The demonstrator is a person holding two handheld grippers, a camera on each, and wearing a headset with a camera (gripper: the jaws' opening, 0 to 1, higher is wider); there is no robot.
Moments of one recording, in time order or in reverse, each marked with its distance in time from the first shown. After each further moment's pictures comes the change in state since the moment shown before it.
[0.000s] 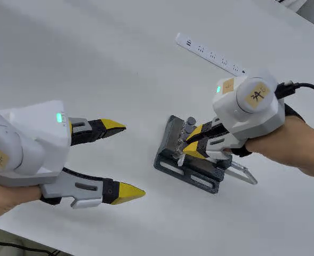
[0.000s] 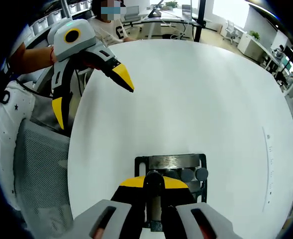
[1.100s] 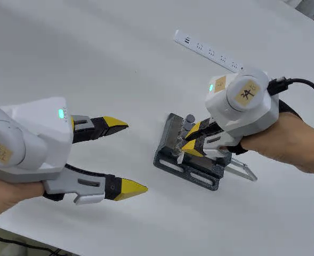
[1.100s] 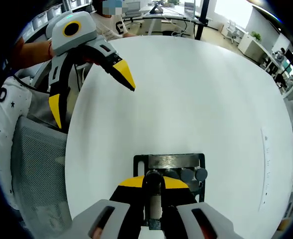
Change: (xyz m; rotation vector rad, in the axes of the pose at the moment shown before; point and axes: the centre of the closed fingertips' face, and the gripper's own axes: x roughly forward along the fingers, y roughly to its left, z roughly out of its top) left arm 0.003 -0.002 0.003 0.001 0.002 -0.010; right arm 0.000 -0.001 0.001 -0.032 0.036 -0.031
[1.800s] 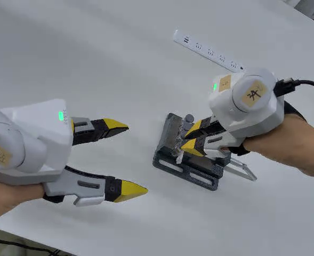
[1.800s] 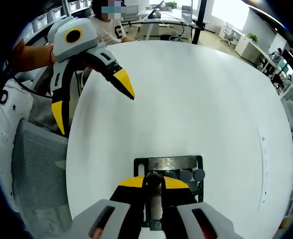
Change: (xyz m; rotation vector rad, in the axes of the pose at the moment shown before) left arm 0.003 -0.001 -0.001 -0.004 -0.003 -0.010; right arm -0.009 0.001 0.003 0.018 -0.041 -0.018
